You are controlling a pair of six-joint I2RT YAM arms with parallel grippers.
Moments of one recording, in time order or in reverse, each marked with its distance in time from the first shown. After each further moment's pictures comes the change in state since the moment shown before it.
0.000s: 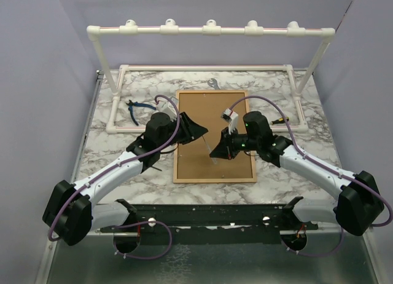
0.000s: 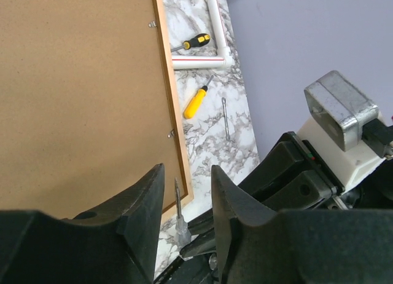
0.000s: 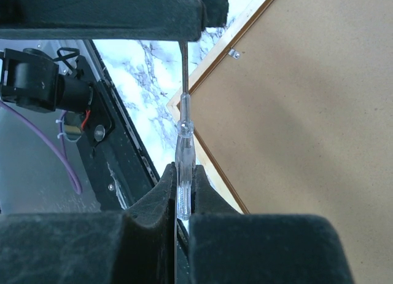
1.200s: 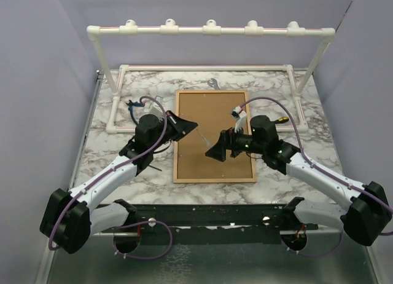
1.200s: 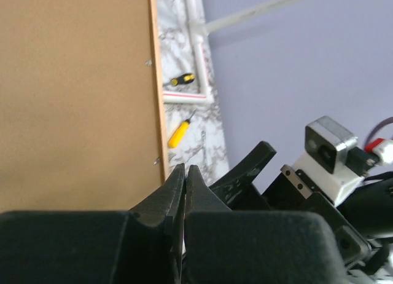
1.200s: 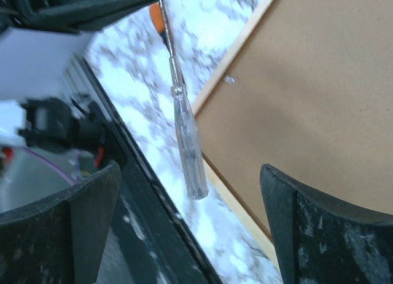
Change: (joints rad) left arm 0.074 -0.043 -0.041 0.052 -0.010 -0.106; right arm 0.020 -0.084 -0.049 0.060 0.122 0.117
